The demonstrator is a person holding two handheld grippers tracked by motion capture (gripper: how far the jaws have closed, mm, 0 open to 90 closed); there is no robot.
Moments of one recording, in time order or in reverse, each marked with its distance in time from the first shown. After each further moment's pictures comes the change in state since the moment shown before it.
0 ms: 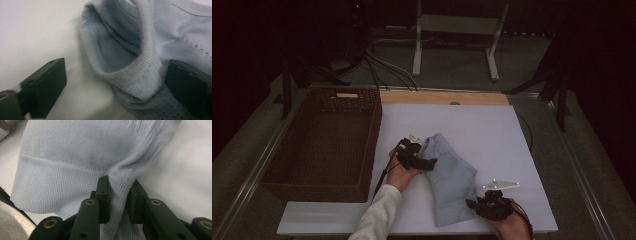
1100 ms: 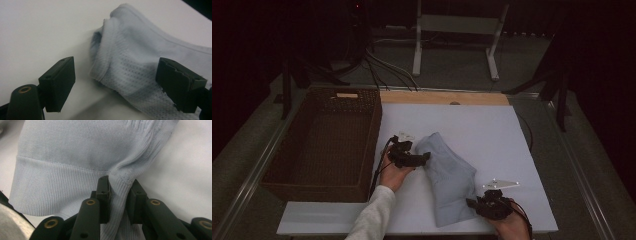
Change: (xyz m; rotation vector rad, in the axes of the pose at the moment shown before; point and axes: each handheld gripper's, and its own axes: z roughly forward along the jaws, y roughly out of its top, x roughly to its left) left arm 0.009 0.001 -0.033 -0.118 0.017 -0.020; right arm 0.000 0.001 0.001 -0.001 -0.008 0.004
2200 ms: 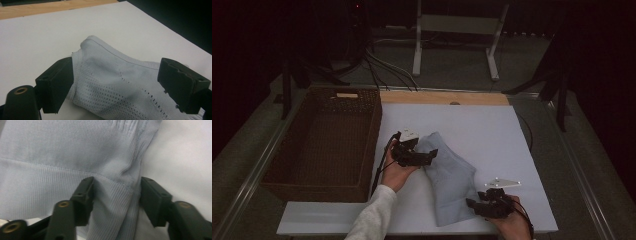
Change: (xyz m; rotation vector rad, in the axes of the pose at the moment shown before) left arm -0.025 0.021 -0.026 -0.107 -0.081 0.069; right arm -0.006 0.000 0.000 -0.012 -0.047 0.013
